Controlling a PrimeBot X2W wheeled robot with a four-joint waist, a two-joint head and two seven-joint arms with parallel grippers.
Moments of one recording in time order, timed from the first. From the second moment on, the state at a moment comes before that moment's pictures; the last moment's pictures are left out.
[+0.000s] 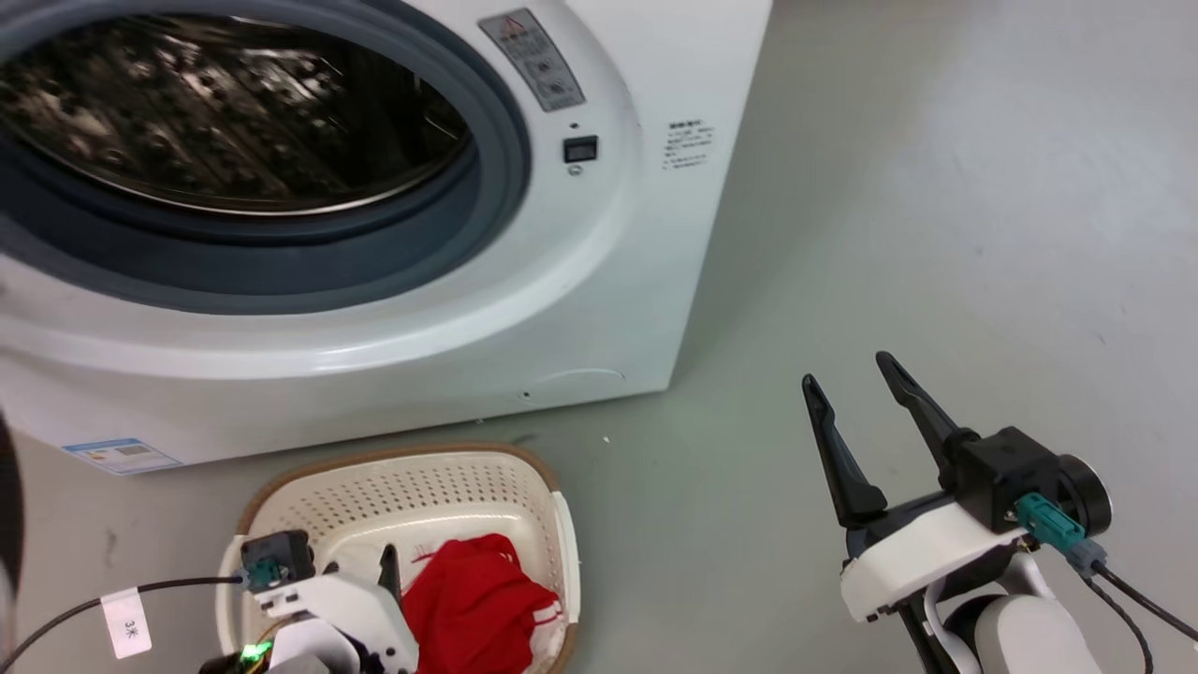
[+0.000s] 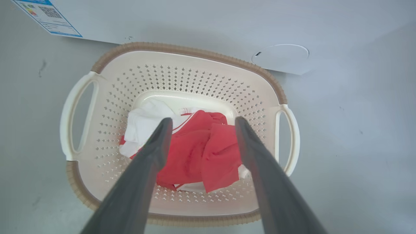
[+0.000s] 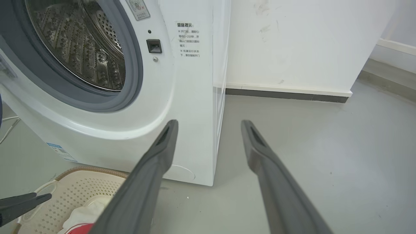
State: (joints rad) left arm -0.46 0.15 -0.29 1.21 -0.65 -0.05 -0.26; right arm -0.13 -0.05 0.17 0.02 0.07 0.13 -0.06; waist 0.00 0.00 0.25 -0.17
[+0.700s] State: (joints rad) left arm -0.19 0.16 -0.16 0.41 -0.36 0.04 -0.26; right arm 0.00 -0.05 0.12 -0.05 0.05 0.13 0.00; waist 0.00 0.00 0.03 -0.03
